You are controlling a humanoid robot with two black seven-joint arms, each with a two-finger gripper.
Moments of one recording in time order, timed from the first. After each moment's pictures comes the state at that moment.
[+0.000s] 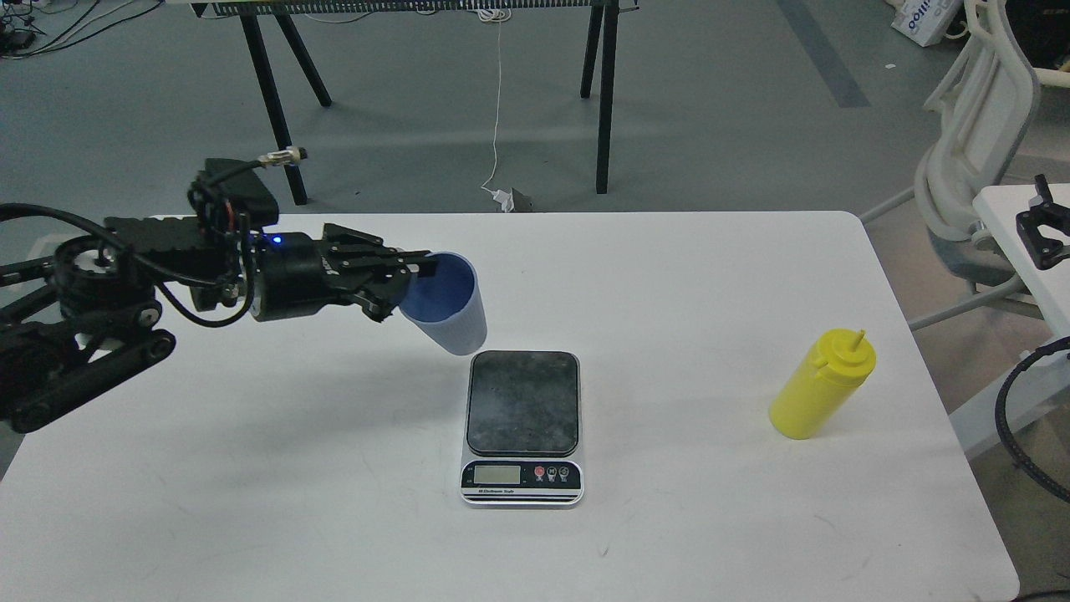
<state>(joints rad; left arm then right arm) -0.95 0.66 -0.28 -1.31 1.92 -0.14 -0.46 0.41 -0.66 1.15 0.73 0.48 0.49 0.09</state>
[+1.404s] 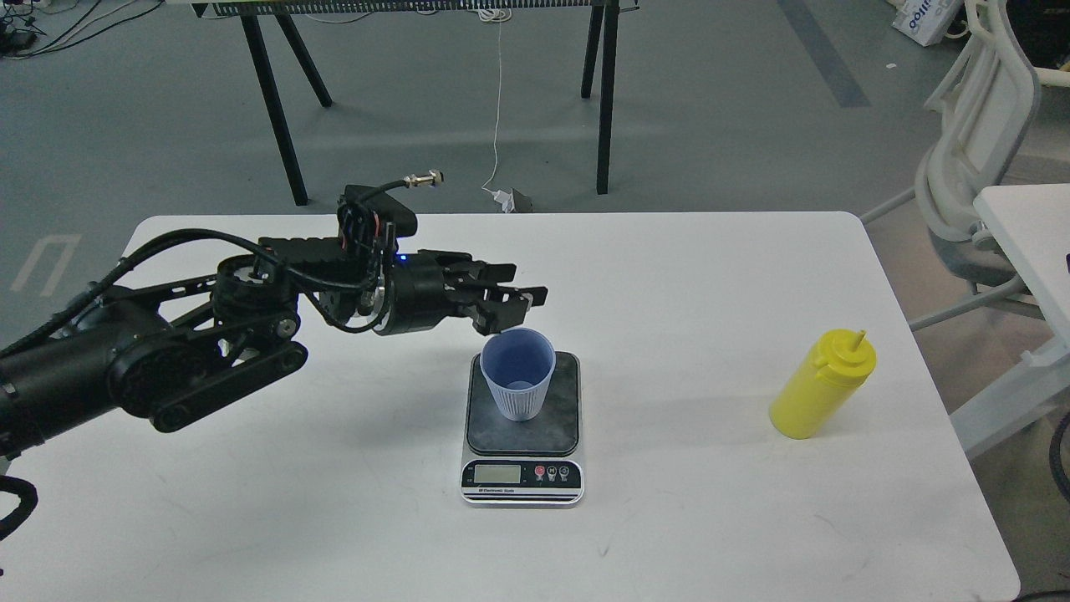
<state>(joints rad) -0.93 0.50 -0.41 -1.25 1.53 -0.22 -0.28 0.16 -0.76 1.23 0.83 0.49 0.49 0.09</state>
